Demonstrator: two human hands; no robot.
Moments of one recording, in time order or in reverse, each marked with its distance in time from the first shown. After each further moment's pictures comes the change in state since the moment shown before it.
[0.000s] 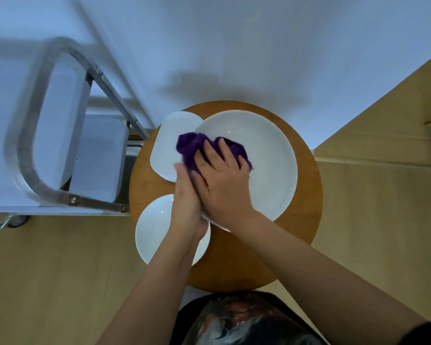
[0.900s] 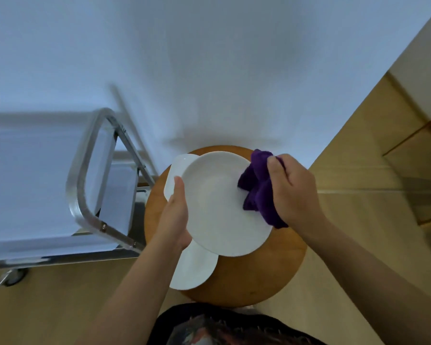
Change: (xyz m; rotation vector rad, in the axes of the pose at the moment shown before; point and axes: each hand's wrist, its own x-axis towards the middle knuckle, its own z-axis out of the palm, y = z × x) left_hand -0.071 0.070 -0.043 0.204 -0.183 -0.054; right_hand -0.062 -0.019 -0.141 0.441 0.304 0.332
